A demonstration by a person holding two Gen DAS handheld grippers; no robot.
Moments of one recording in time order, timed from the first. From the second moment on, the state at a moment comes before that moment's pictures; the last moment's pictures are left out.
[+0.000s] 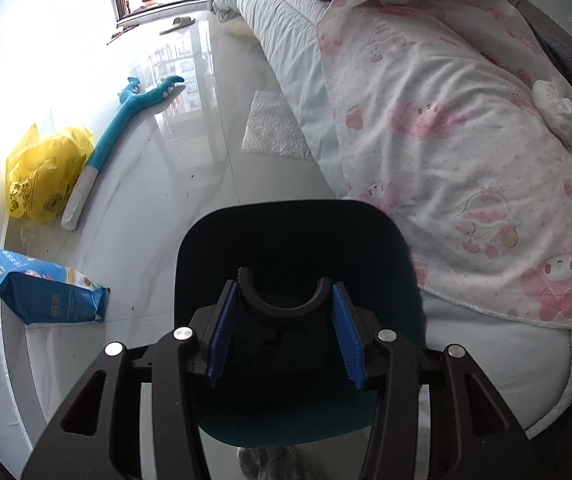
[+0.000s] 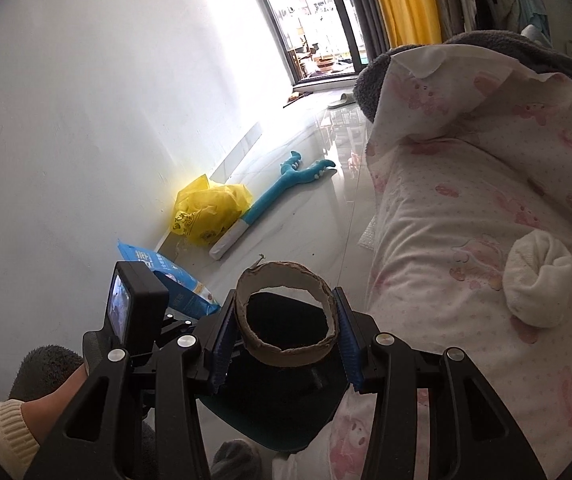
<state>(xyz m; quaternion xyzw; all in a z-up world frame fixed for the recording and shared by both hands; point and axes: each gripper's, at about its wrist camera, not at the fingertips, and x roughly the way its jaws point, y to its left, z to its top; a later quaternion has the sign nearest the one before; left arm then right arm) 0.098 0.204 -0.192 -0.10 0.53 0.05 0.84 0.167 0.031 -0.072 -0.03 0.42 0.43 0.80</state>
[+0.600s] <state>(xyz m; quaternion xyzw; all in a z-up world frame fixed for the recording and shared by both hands) 0.064 0.245 -0.216 -0.17 0.58 0.04 0.80 0.149 0.094 -0.097 -0.07 0.46 0.44 0.77</state>
